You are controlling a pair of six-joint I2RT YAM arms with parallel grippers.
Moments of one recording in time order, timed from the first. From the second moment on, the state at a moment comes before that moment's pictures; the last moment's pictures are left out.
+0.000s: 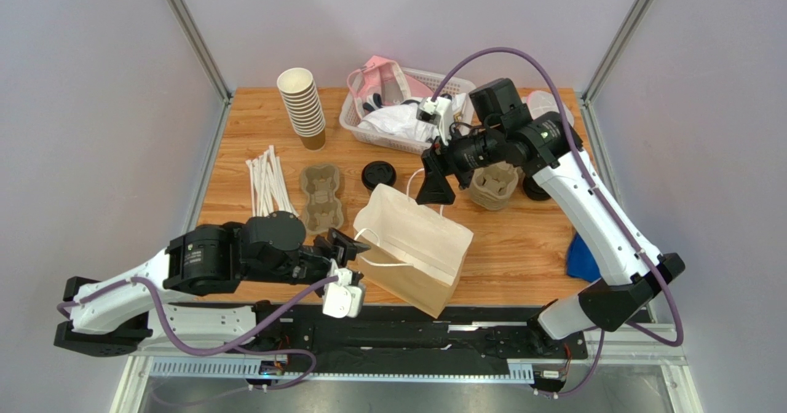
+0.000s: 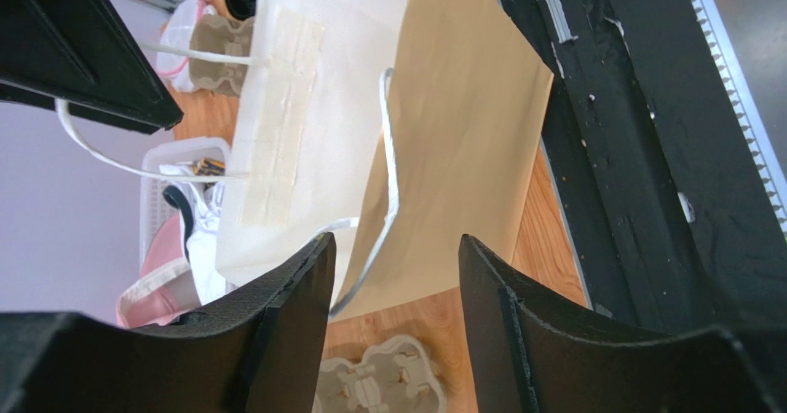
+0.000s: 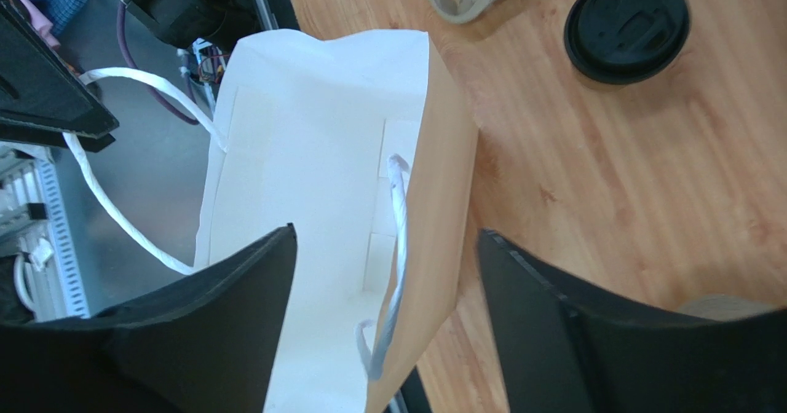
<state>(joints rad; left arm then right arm) -1.35 0.84 1.24 -0.95 0.07 0.76 0.59 1.48 1.78 -1.15 -0.66 -0.19</state>
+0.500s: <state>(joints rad) -1.25 0.85 1.48 -0.92 0.10 0.71 0.64 1.46 1.98 -1.07 -0.53 -0.44</state>
